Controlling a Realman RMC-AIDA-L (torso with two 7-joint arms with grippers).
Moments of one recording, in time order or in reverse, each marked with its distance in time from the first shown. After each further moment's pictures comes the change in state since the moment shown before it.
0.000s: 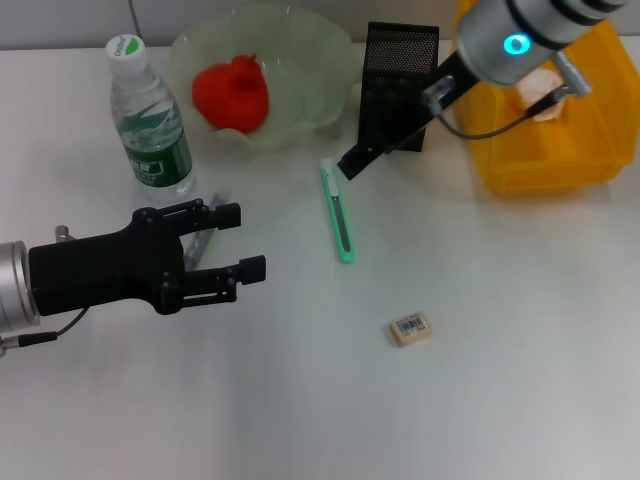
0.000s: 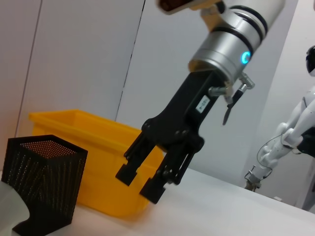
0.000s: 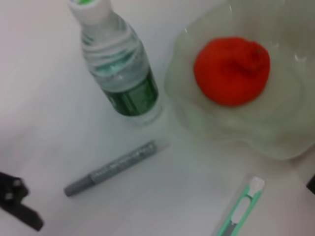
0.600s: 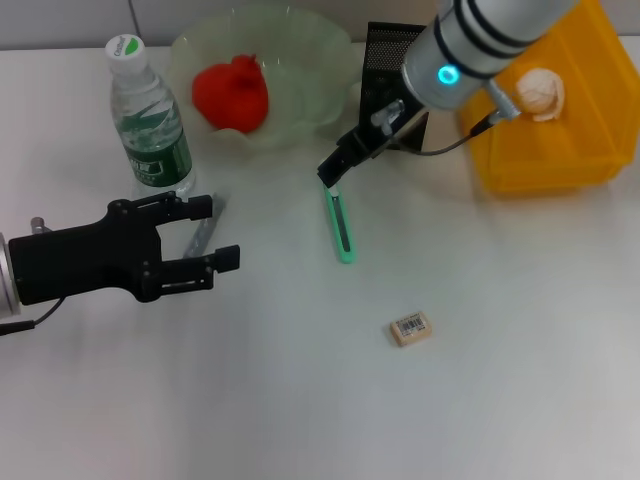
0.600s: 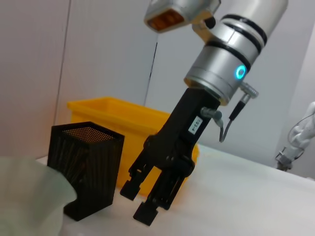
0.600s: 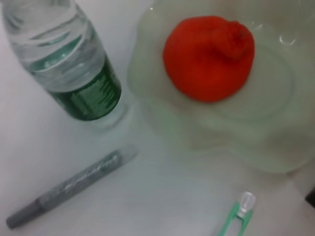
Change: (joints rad) left arm 0.007 0.025 0.007 0.011 0.000 -0.064 0.018; right arm 0.151 0.011 -0.063 0.381 -0.011 0.299 0.023
